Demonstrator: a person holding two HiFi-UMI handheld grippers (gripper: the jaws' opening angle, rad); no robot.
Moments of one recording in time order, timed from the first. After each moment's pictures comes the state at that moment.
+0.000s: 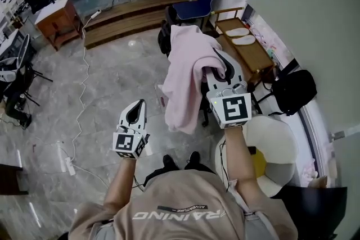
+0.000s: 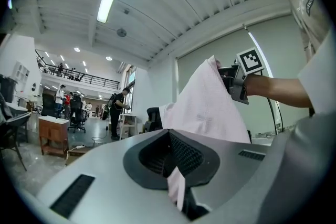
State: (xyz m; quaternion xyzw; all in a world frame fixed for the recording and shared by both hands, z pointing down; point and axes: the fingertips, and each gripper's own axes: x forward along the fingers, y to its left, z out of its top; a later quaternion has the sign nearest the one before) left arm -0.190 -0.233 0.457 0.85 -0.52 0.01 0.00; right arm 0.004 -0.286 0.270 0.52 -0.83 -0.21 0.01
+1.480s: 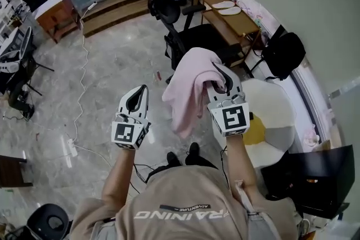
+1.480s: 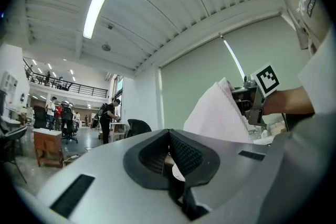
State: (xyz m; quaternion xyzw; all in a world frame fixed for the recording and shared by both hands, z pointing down) left arm -0.141 0.003 0.424 0.88 -0.47 0.01 -0.05; right arm 0.044 -0.003 0.343 0.53 -0.83 -0.15 0.04
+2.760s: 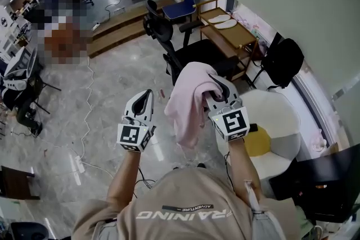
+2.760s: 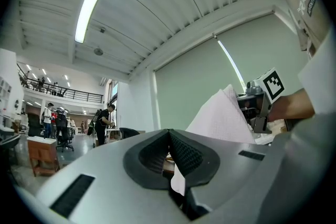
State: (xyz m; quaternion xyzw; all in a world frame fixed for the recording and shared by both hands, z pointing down) left arm -0.085 -0.016 0.397 0.89 -0.45 0.01 -0.08; right arm 0.085 -0.004 0.350 0.51 -0.85 -0.13 0.02
